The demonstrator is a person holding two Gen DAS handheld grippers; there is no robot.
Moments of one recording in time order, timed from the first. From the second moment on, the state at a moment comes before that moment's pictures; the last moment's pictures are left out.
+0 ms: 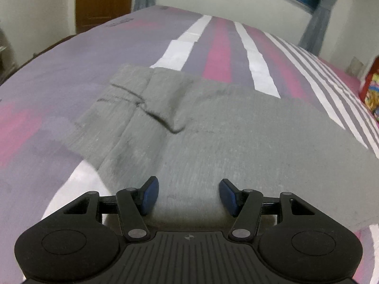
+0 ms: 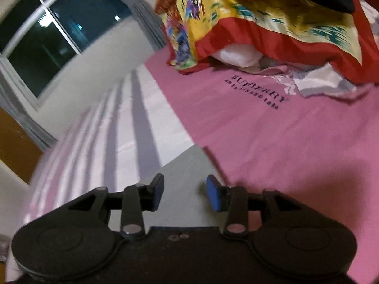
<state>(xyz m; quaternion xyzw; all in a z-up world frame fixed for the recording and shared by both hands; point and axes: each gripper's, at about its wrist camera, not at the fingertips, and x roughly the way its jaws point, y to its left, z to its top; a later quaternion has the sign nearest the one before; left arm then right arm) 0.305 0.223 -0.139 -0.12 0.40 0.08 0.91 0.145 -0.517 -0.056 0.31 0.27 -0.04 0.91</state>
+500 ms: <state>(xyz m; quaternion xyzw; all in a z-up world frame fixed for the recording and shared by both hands) 0.295 0.202 -0.156 -0.12 0.37 0.08 0.92 0.129 -0.522 -0.122 0.48 0.24 -0.02 0.84</state>
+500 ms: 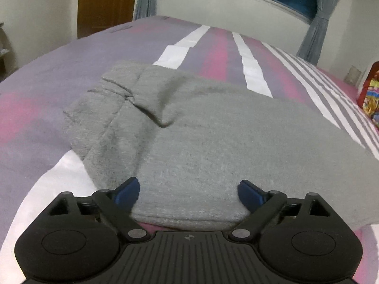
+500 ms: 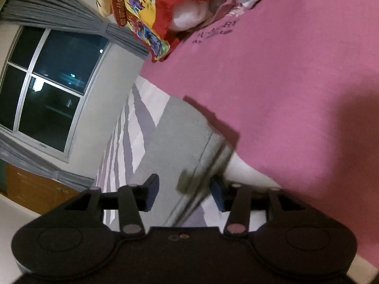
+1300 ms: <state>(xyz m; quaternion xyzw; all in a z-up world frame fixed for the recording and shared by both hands) 0.273 0.231 -0.139 -0.11 0.34 0.17 0.92 0.135 -0.525 -0.125 0.42 0.27 -0.04 0.86</state>
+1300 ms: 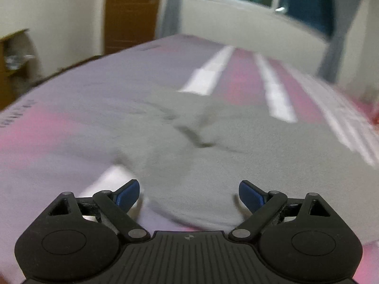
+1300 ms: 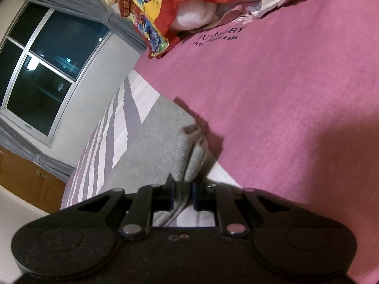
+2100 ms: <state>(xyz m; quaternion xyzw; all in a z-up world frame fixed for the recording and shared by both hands) 0.278 0.278 -0.175 -0.13 0.34 0.20 0.91 0.159 -0.526 -0.123 0.43 0.29 -0.05 0.85</state>
